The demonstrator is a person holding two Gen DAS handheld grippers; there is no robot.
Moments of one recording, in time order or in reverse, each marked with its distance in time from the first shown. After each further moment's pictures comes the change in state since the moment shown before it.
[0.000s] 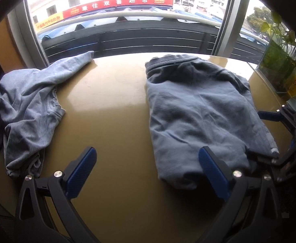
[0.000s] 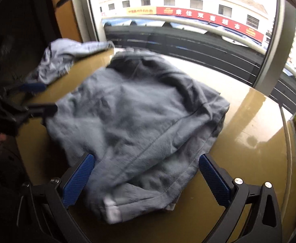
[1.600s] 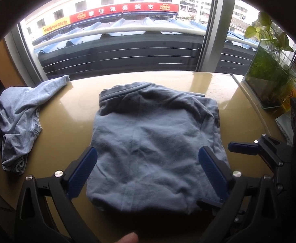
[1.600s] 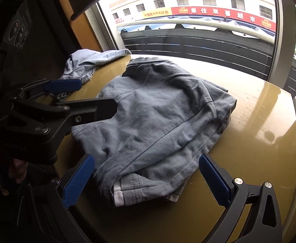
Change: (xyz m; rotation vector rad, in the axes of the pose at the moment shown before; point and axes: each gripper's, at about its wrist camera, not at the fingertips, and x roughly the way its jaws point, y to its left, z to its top) left arm -0.023 -0.098 0.032 -0.014 -0.063 0.031; right arm -0.037 -0.023 -0.010 0.045 -0.019 0.166
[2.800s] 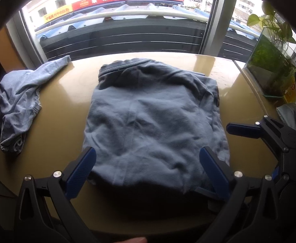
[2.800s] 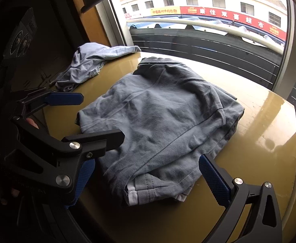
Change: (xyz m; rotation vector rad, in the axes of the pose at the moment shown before) left arm 0.000 -0.008 -0.022 -0.036 0.109 0.003; right arm -0.003 0.013 0.003 -0.055 0.019 0.020
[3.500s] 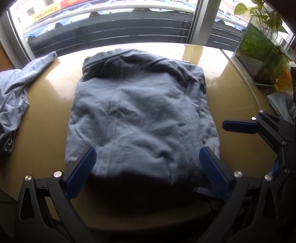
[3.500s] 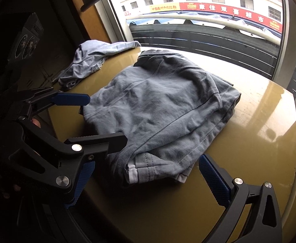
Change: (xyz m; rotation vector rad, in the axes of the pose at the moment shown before) left arm 0.009 -0.009 -0.006 0.018 0.082 -0.111; right arm -0.007 -0.001 -0.014 0.027 0.024 0.014
